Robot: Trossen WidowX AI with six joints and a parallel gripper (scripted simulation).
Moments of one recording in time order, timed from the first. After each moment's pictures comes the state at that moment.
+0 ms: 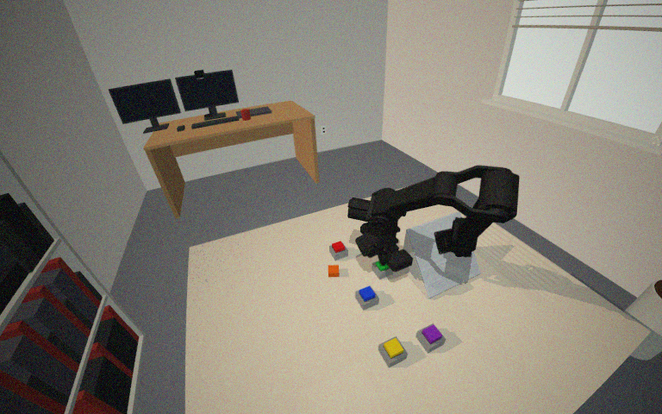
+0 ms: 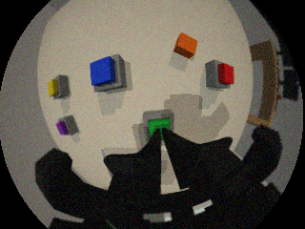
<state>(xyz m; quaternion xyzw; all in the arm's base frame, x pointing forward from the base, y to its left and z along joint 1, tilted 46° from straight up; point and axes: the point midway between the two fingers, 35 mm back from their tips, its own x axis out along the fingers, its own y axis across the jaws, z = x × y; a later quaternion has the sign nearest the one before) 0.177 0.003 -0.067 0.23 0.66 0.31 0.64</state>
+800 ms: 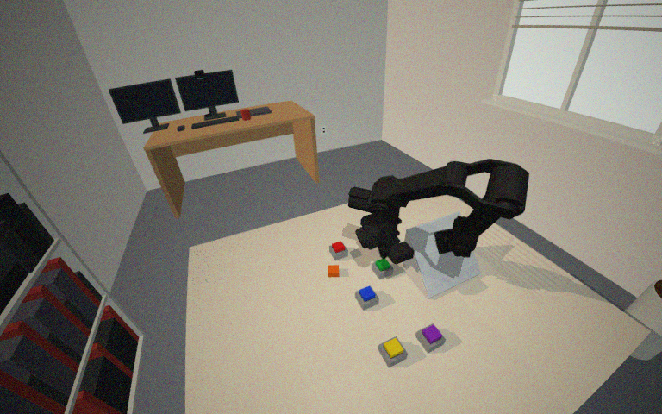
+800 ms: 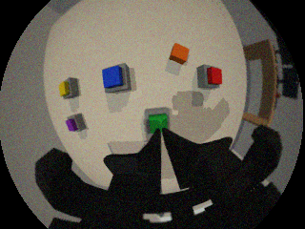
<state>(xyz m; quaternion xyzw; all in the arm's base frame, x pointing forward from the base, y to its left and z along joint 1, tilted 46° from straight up) 0.179 -0.017 -0.047 0.24 0.66 0.31 0.64</state>
